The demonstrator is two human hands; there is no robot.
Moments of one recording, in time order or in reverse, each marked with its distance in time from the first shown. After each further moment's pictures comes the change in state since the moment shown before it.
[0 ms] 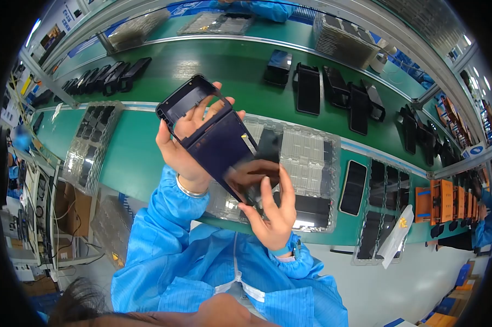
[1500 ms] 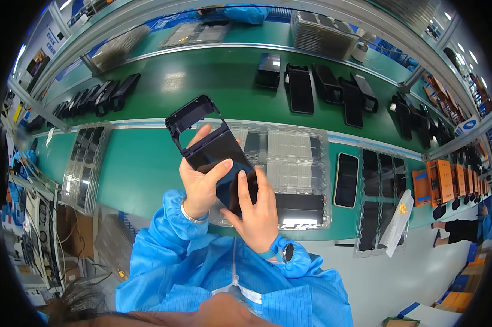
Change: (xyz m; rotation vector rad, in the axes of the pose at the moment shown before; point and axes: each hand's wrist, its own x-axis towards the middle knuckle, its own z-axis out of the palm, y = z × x) left_hand -0.041 -0.022 -0.006 0.644 0.021 -0.132; right_hand -0.001 -0.005 0.005 -0.263 -0.210 0.139
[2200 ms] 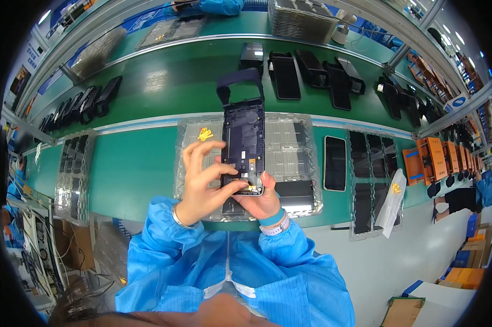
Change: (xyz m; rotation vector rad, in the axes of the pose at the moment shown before) left_hand -0.014 -0.003 0.002 0.977 -0.306 0.443; right_hand -0.005 0.060 0.021 1.916 -0.147 0.593
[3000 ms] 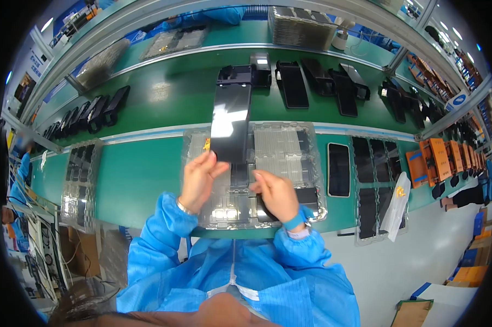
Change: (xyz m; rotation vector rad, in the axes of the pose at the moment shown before) left_hand -0.011 -0.068 0.020 -1.132 0.164 -0.942; right_hand 0.000 -0.034 -0.008 -1.454 0.287 -0.256
